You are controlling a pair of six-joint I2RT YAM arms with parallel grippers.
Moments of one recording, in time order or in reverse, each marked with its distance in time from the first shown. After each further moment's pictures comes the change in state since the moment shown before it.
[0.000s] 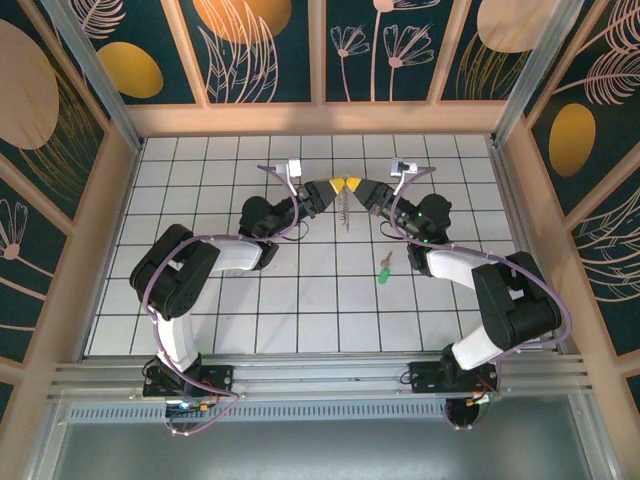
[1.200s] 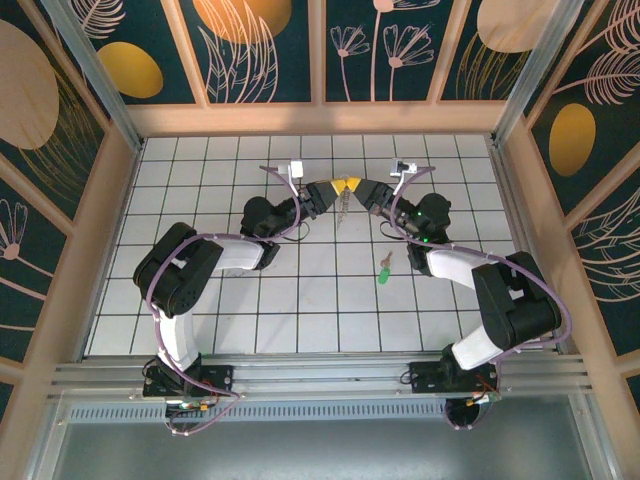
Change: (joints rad) left arm 0.000 0.026 0.010 0.016 0.011 -0.007; right arm 0.000 0.000 0.003 -0.019 0.000 -0.004
